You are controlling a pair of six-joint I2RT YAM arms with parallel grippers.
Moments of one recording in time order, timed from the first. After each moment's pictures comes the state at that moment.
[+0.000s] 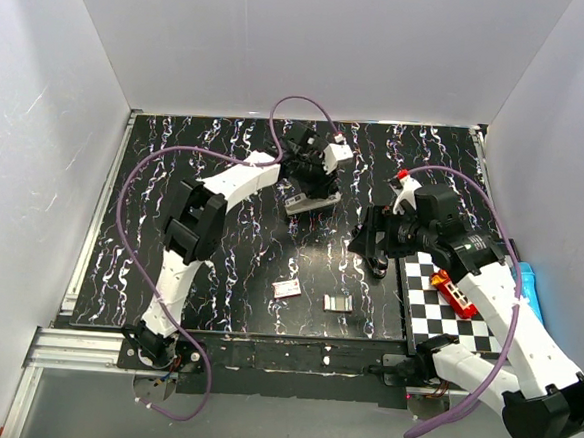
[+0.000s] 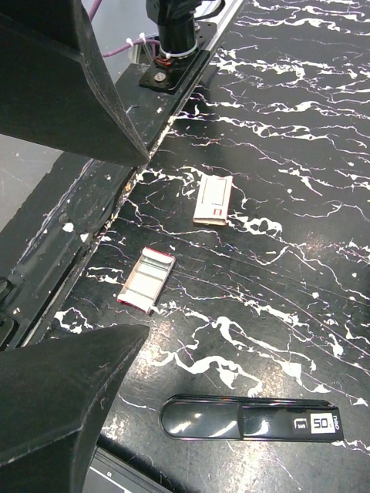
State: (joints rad) left arm -0.59 2.26 1.89 -0.47 0.49 0.48; right arm 0.46 0.98 1.00 -0.77 -0.33 0.36
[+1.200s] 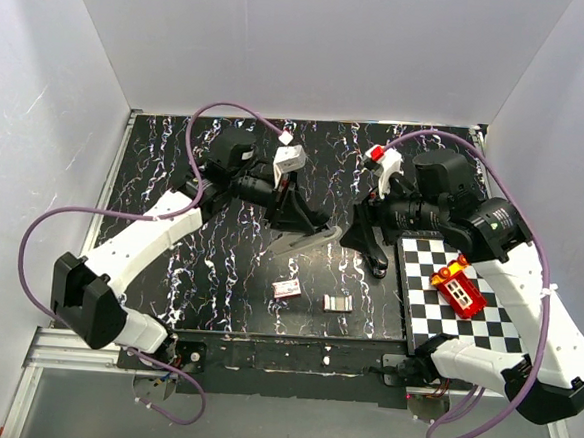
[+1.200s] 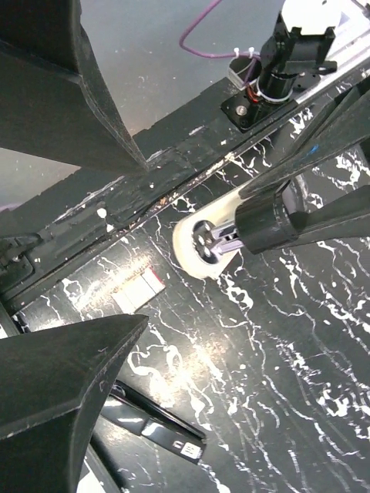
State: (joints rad) left arm -0.59 1.43 1.29 -0.31 1.10 0.08; right arm 0.63 1.12 1.50 -1.06 -0.44 0.04
